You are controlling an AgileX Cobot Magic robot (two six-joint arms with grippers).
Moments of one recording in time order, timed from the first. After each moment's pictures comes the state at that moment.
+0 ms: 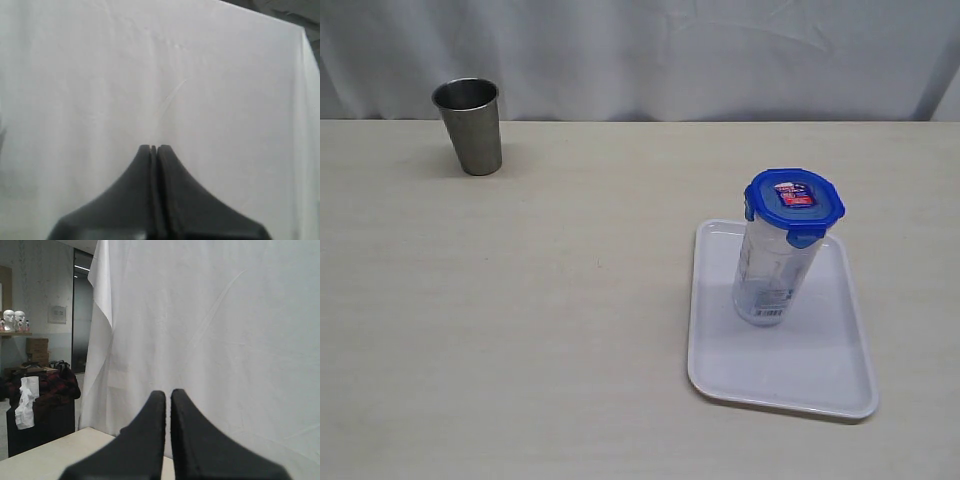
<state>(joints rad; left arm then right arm) -0.31 0.21 -0.51 0.09 -0.04 -0.15 0.74 0.00 -0.69 -0.32 0.53 0.18</state>
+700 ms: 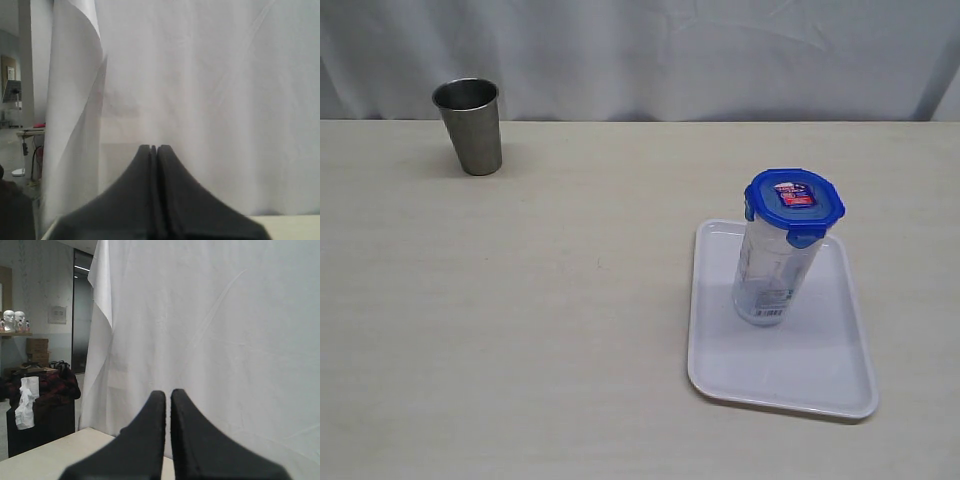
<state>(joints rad) 0.00 0.00 -0.14 0.05 -0.03 -0.03 0.74 0.00 -0.69 -0.32 0.53 0.18</state>
